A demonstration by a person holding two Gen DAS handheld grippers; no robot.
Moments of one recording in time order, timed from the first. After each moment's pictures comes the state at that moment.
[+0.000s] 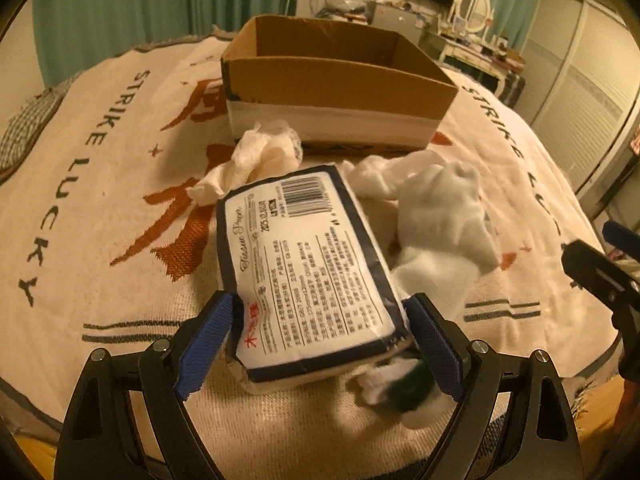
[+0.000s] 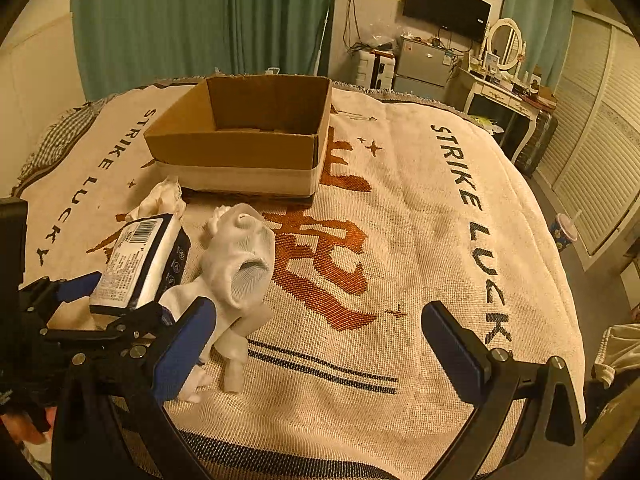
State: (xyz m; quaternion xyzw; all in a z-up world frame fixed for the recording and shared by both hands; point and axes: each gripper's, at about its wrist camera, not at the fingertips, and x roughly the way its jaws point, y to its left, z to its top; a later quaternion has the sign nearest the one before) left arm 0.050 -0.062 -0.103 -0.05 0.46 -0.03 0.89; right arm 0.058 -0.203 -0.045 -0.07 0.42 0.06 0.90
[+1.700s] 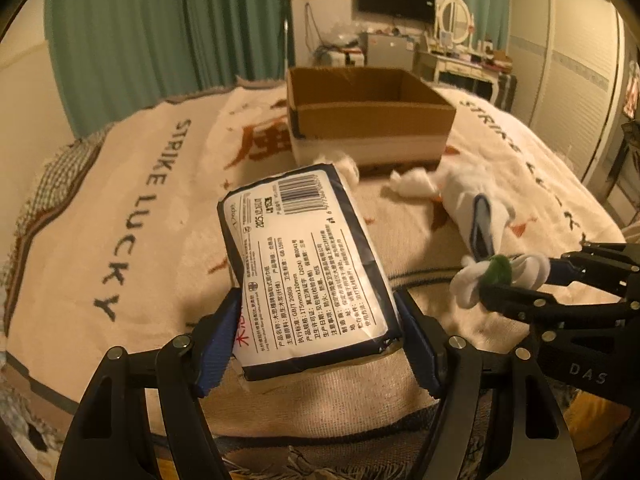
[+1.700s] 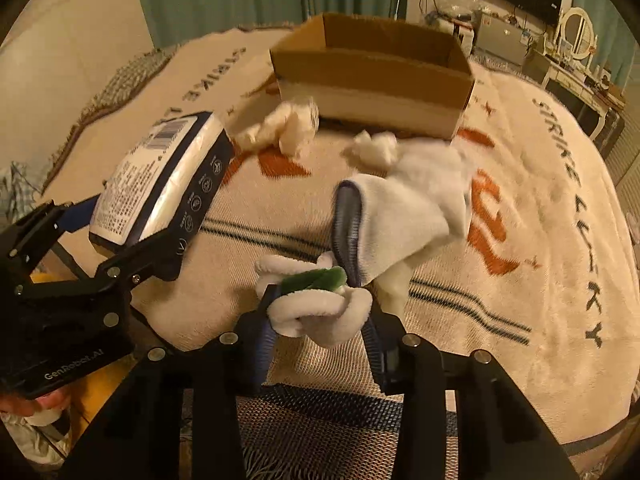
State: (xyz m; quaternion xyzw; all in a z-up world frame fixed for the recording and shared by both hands) left arm -0.019 -0.017 -0.066 0.03 0.38 -0.02 0.92; right arm 0.021 -0.115 -0.084 -0.08 0.47 0.18 0.86
